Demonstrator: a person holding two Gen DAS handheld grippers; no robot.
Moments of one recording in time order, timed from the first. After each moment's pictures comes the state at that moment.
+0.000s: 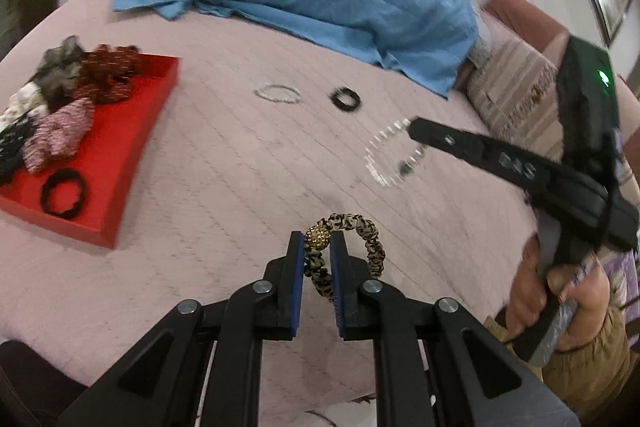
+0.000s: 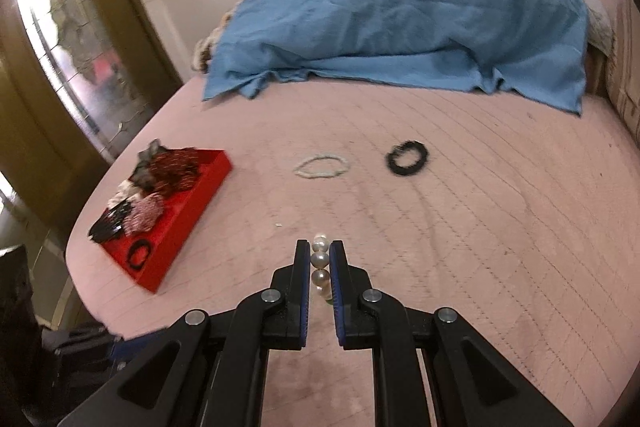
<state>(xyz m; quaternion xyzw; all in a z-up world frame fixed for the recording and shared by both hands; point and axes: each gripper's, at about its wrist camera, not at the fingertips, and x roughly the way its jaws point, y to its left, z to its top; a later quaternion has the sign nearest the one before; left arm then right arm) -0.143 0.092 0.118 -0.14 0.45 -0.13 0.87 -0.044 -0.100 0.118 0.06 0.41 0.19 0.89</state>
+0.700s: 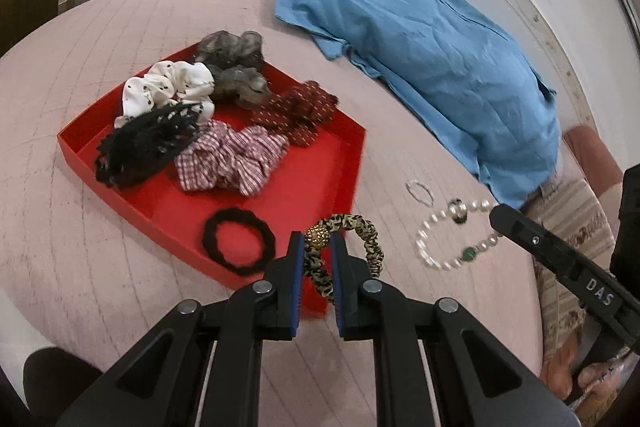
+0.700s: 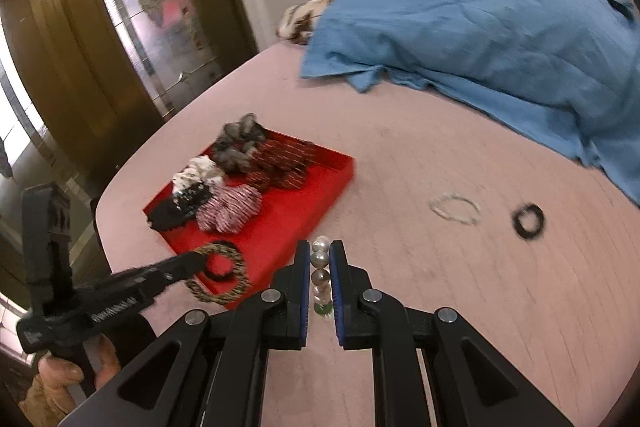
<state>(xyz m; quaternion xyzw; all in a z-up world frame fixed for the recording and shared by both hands) -0.125 0.262 0.104 -0.28 0.40 0.02 0.87 -0.028 0.054 0.148 -0.03 0.42 0.29 0.86</state>
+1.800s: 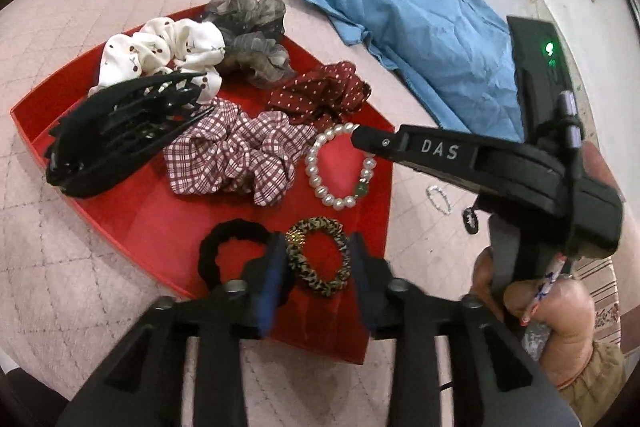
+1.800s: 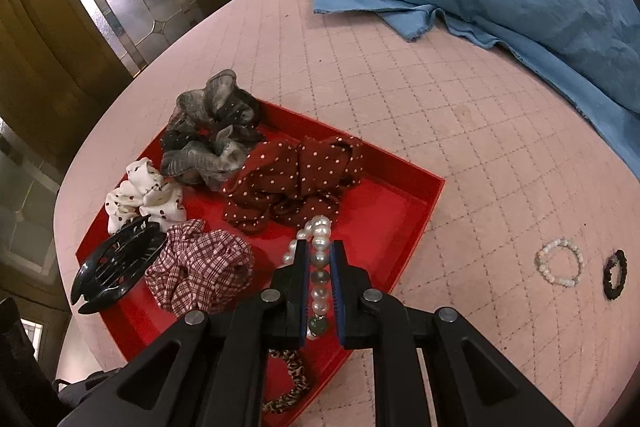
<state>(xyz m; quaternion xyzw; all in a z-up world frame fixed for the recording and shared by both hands) -0.099 0.279 0.061 -0.32 0.41 0.01 0.85 0.080 0.172 0.065 -0.06 0.50 0.27 0.82</state>
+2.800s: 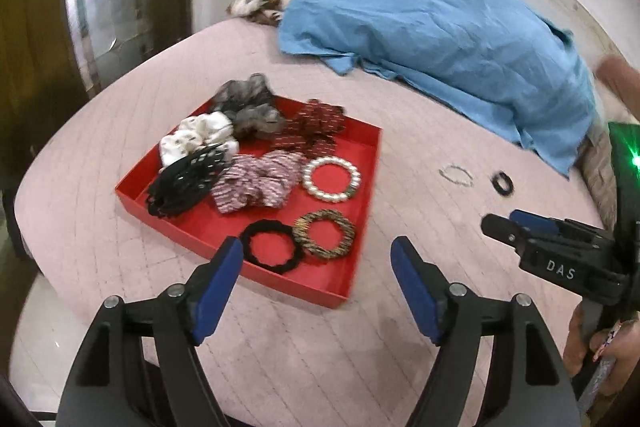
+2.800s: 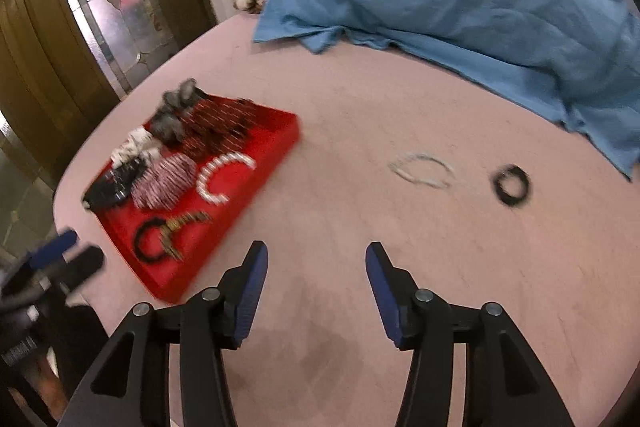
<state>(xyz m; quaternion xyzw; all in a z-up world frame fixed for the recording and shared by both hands) -0.144 0.205 0.126 -0.11 0.40 0.09 0.91 -0.012 0.018 0.094 -0.05 0.46 0.22 0.86</state>
